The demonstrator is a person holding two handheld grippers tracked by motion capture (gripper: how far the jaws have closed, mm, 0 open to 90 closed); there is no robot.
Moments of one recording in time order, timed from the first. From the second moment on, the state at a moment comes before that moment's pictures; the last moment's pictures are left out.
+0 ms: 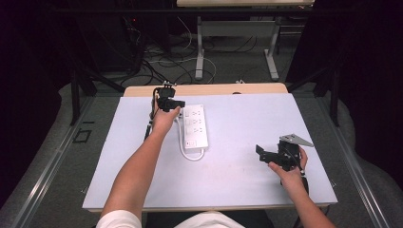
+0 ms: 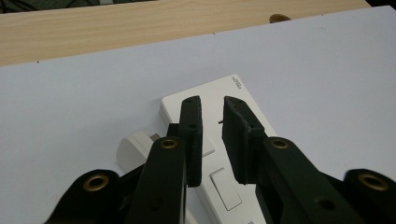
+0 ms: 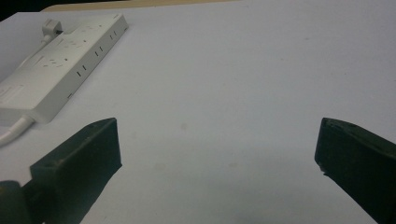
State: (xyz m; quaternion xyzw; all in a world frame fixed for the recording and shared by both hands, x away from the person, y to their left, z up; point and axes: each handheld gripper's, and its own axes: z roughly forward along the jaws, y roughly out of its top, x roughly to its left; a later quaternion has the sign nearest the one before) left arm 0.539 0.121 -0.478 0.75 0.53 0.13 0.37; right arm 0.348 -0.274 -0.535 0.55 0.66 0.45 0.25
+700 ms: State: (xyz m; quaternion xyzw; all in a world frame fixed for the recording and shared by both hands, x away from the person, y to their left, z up) left arm 0.513 0.118 -0.468 0.77 0.50 0.12 0.38; right arm 0.345 -0.273 -0.531 0.55 0.66 0.45 0.26
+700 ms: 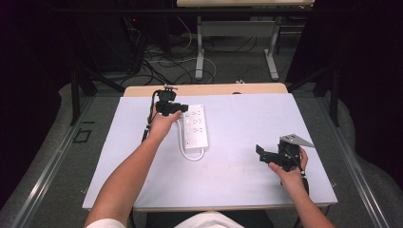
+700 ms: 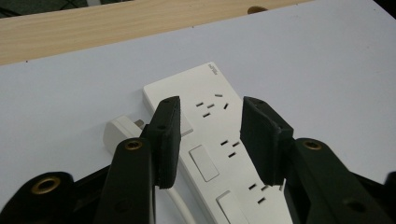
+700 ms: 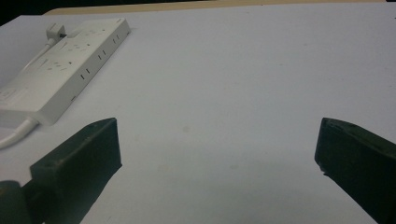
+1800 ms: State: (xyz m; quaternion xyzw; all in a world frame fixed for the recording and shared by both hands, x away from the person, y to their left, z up) left arm 0.468 0.136 -0.439 0.77 0.47 0.13 0.41; right arm 0.342 -0.272 -0.529 0.55 0.66 0.45 0.26
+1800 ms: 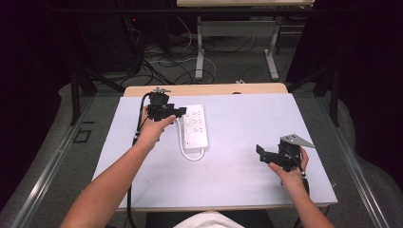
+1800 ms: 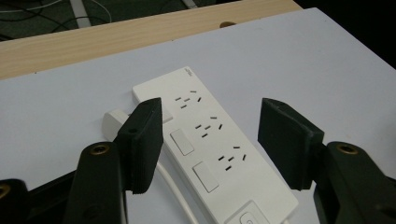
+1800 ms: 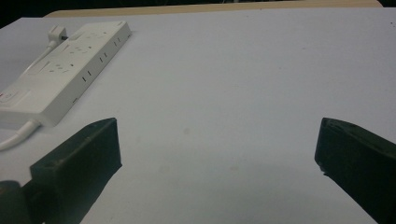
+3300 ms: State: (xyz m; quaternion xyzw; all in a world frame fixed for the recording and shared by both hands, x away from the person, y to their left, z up) left arm 0.400 0.182 -0.445 0.75 0.47 0.13 0.44; right arm 0.341 -0.272 -0.529 0.55 0.65 0.45 0.26
